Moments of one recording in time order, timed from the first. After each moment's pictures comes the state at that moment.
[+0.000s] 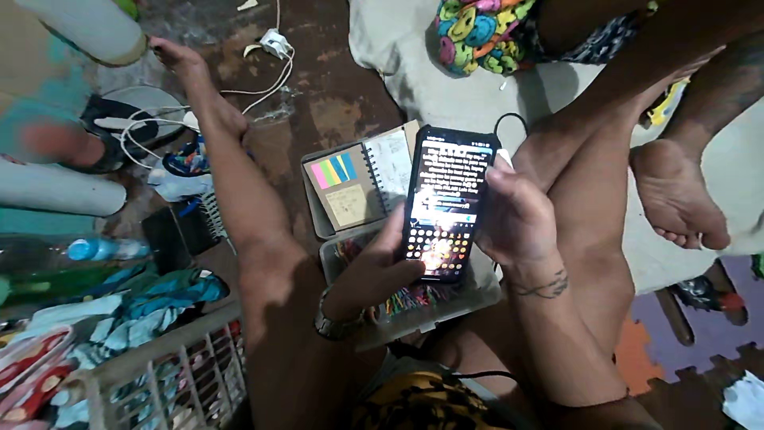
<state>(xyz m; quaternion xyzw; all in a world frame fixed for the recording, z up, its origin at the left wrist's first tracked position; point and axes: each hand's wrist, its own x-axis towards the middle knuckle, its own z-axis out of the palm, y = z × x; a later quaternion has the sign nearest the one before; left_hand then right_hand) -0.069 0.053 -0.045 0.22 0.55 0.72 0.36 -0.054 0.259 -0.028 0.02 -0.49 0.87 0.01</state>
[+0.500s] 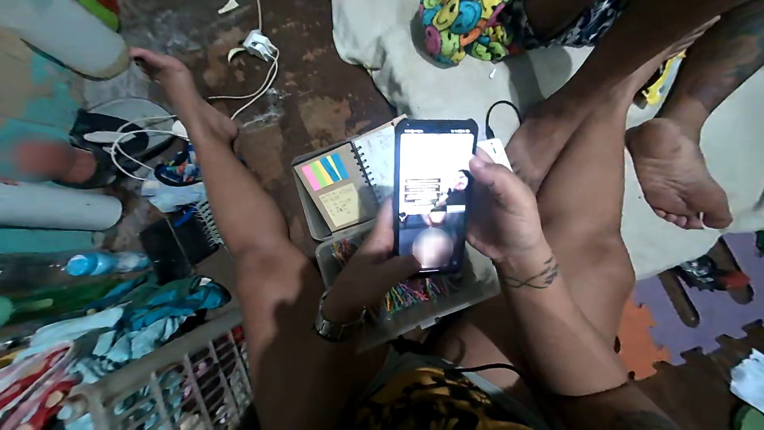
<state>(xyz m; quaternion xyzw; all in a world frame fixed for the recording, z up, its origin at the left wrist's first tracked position) -0.067 0.060 -0.050 0.19 0.56 0.73 0.33 -0.054 0.256 -0.030 -0.01 -0.48 0.88 0.00</state>
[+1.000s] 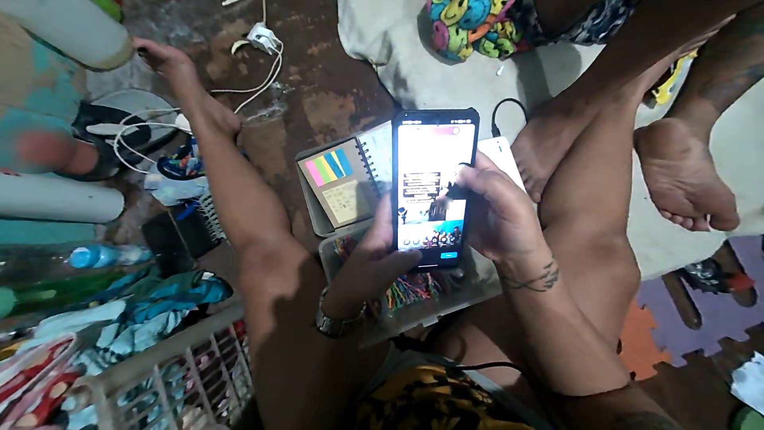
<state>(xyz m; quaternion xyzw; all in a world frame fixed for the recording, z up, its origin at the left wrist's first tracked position) -0.068 0.055 -0.051 0.18 0.54 0.75 0.33 -0.053 0.249 -0.029 -0.01 -0.53 0.85 0.00</state>
